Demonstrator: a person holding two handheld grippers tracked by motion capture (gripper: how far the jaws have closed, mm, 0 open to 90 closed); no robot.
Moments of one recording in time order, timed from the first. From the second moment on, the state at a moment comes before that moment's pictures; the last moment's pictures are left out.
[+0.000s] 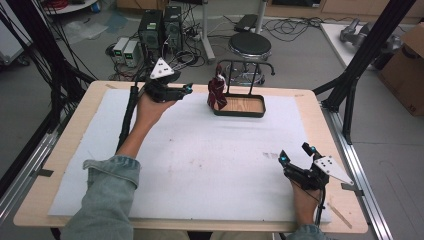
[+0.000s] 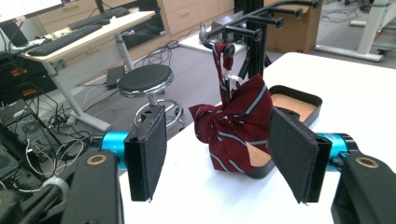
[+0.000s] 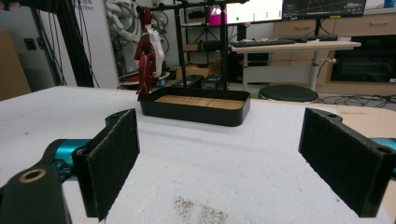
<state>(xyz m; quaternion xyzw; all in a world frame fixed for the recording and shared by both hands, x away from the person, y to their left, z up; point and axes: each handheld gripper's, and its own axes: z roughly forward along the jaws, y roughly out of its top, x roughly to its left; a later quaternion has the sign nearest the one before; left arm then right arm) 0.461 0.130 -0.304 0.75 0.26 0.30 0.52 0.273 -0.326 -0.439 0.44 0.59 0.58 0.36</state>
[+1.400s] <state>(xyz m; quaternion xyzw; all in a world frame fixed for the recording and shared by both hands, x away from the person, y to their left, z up) 0.321 0.271 -0.349 0.70 0.35 0.35 0.52 0.274 -0.327 -0.439 0.44 0.58 0.58 0.36</state>
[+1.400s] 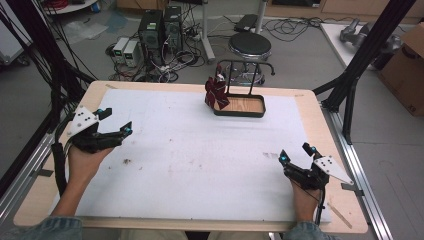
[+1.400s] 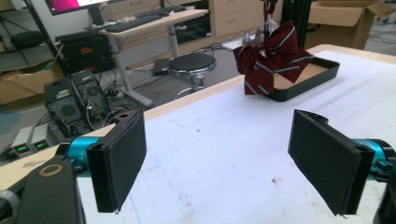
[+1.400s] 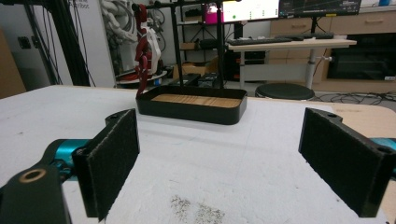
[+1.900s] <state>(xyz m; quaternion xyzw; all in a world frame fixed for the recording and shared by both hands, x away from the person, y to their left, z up) 0.288 0.280 -0.382 0.70 0.37 0.34 0.51 0.274 -0.327 -0.439 0.44 0.58 0.58 0.36</state>
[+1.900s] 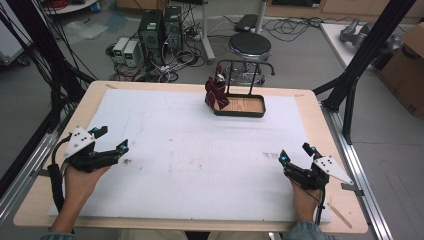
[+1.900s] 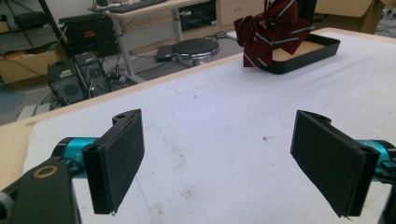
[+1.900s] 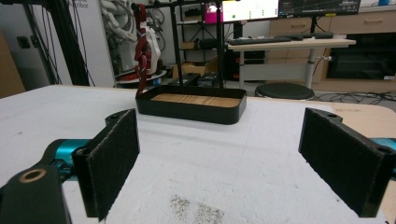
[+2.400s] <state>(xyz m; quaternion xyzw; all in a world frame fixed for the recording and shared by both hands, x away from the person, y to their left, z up) 0.277 0.292 -0.411 0.69 0.41 0.33 0.49 0.274 -0.327 -0.439 0.44 0.58 0.57 0.36</state>
